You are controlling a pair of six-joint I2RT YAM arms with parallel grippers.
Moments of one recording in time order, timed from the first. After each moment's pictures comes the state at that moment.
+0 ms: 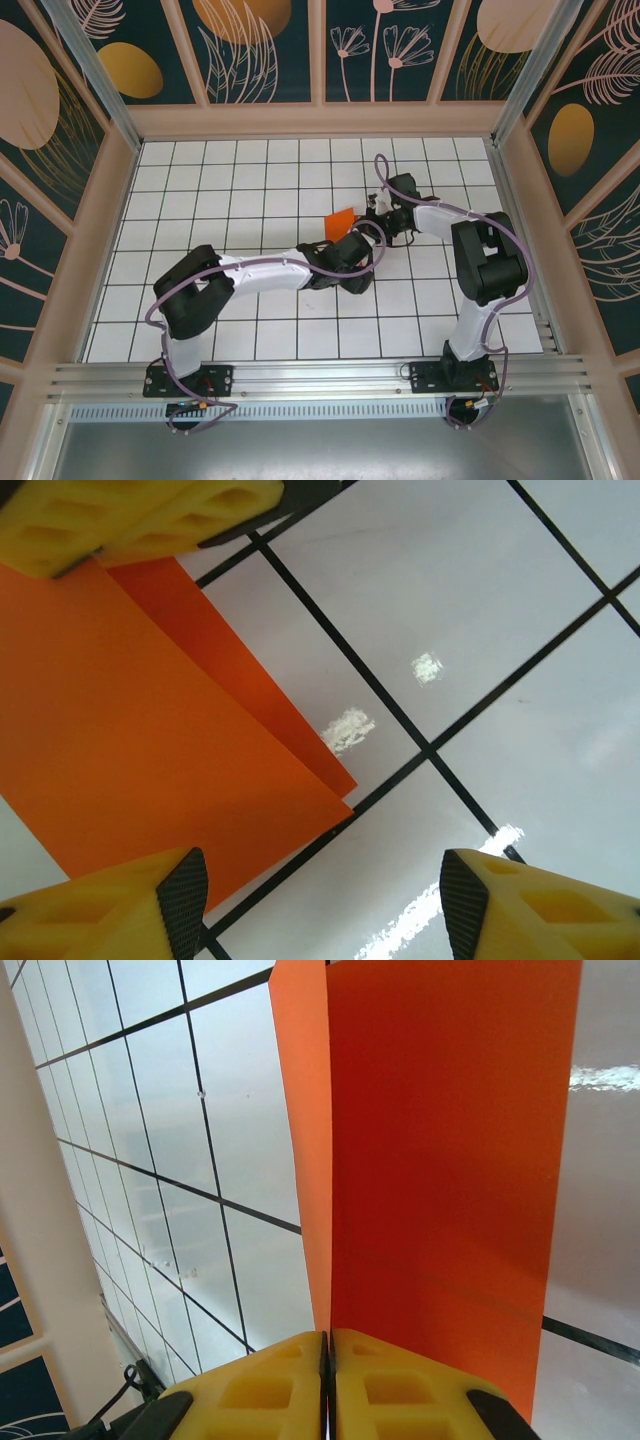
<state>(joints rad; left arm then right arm) -1.05 1.90 1.24 -0.33 -0.12 -0.40 0.32 1.85 1.10 -0.36 -0.74 0.55</state>
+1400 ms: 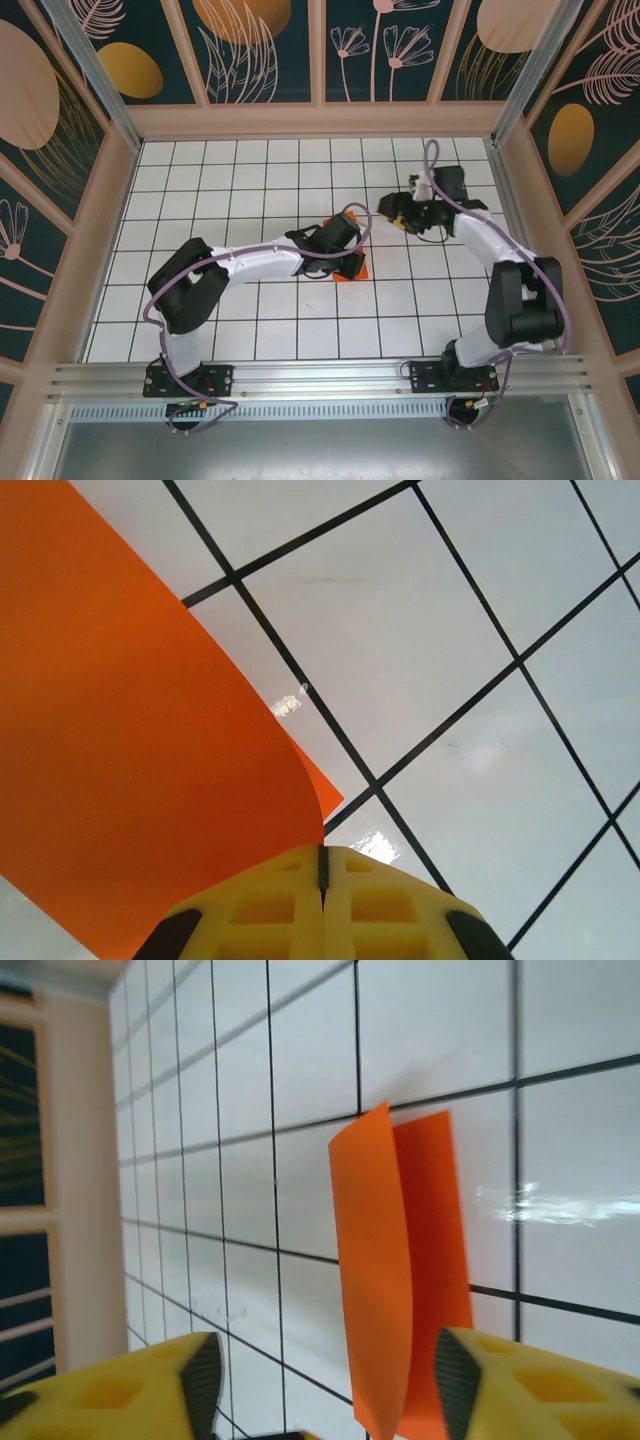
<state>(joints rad) -0.93 1.88 1.23 -0.26 0.16 -0.49 0.11 1.50 0.98 -0.37 -0.71 0.53</state>
